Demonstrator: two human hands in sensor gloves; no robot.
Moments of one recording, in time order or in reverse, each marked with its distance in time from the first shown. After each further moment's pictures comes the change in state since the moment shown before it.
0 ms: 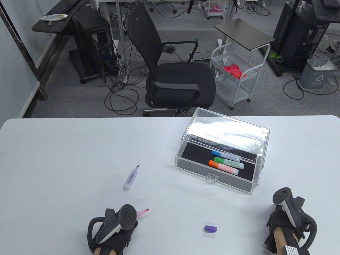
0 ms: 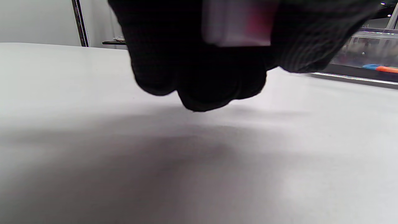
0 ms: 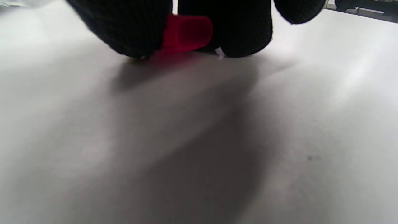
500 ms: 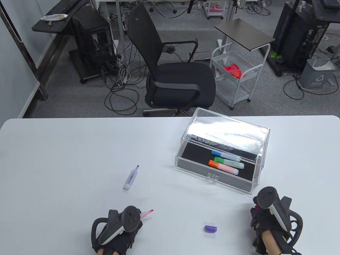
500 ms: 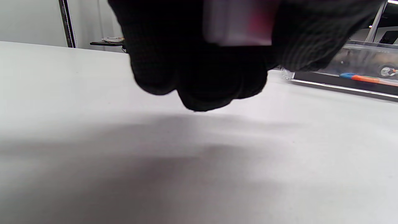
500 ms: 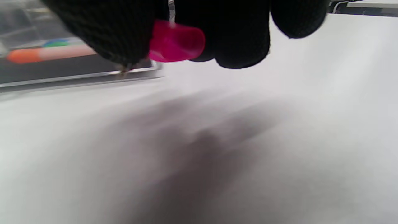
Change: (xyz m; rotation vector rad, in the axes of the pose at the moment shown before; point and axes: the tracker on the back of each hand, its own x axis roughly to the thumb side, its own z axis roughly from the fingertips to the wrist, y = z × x) left_hand 0.013 0.003 0.004 0.019 -0.054 0.026; right_hand 0.048 -0.018 0.060 -0.049 -0.315 -0.083
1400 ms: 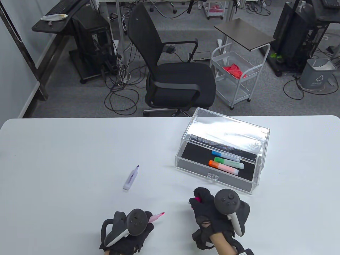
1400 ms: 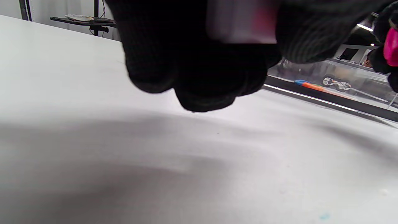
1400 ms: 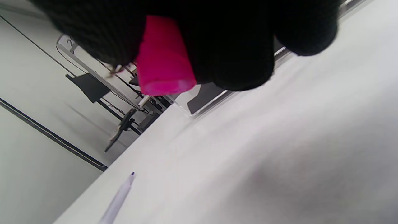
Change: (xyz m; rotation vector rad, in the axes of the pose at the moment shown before) left_hand 0.026 -0.008 0.001 -0.023 -0.139 0.093; right_hand 0.125 0.035 0.059 -0.003 -0.350 -0.645
